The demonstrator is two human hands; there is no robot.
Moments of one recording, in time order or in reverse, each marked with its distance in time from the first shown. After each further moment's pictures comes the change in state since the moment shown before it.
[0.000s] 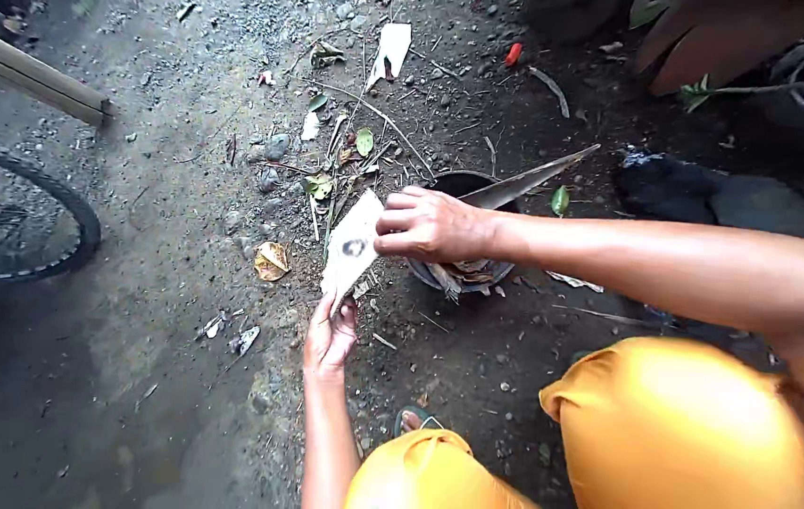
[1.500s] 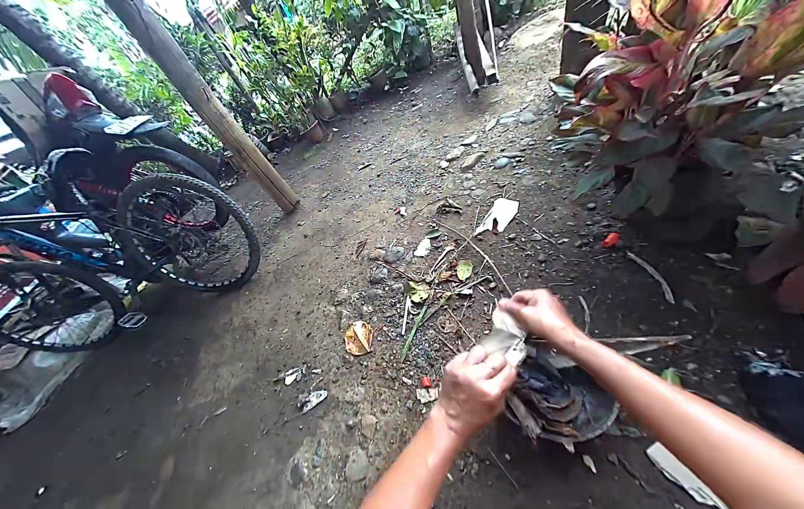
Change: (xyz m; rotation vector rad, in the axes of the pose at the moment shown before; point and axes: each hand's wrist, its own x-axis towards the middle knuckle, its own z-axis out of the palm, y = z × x) left_hand -0.013 -0.006 0.088 1.354 -0.324 1.941; right_hand 0.019 0.029 -0.033 0.445 0.003 1.358
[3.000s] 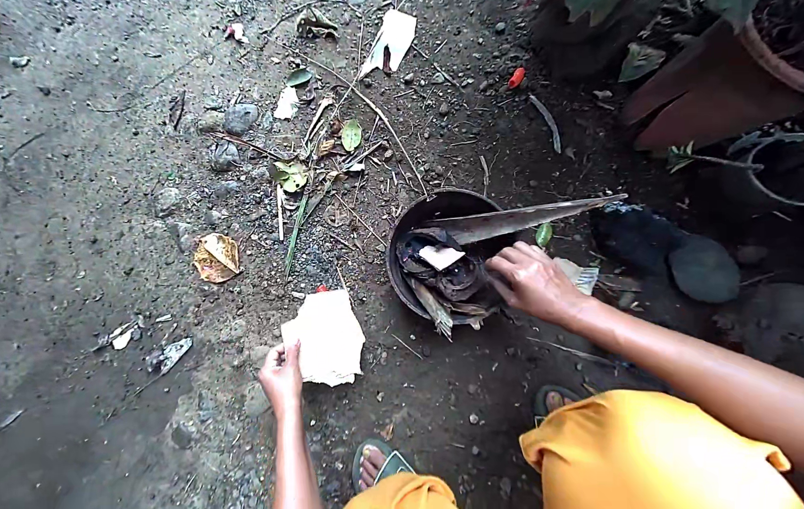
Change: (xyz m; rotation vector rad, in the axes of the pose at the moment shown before) left_hand -0.239 -0.056 0.009 -0.174 -0.168 -1.715; right_hand -0.073 0.177 -0.010 -0.766 -0.087 -0.345
